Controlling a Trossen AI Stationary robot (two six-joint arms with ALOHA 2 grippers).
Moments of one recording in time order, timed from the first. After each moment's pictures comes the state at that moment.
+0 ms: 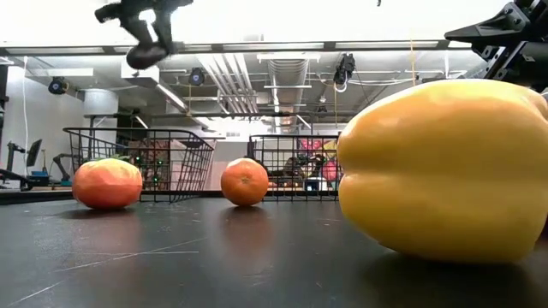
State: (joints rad) left arm 0.21 1.23 1.43 -1.31 -0.68 -0.88; right arm 0.01 0.06 0.01 0.13 0.03 0.52
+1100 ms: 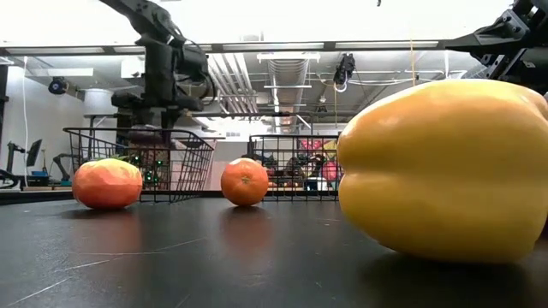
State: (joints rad) left arm 0.79 1.58 1.29 -1.15 -0.19 -0.70; right arm 0.01 0.06 0.01 0.08 0.02 0.52
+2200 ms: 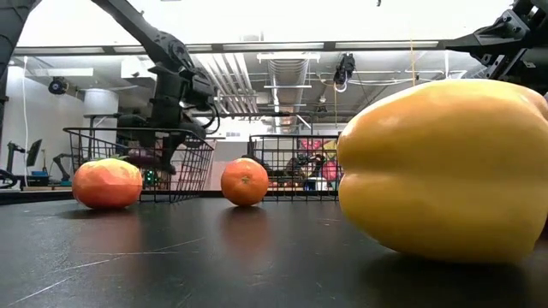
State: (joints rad) left arm 0.84 1.76 1.30 -1.11 -0.17 -0.61; right arm 0.01 0.06 0.01 0.08 0.02 0.52
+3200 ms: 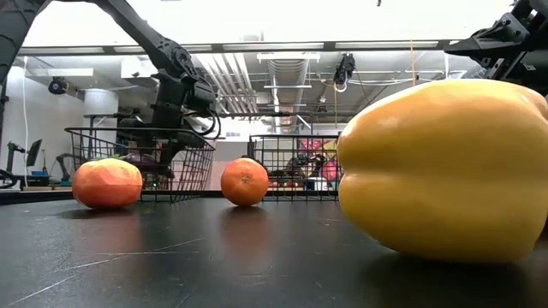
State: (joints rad) left arm 0.84 1.79 1.30 -1.10 -0.26 -0.55; right arm 0.01 0.06 0.01 0.06 0.02 0.52
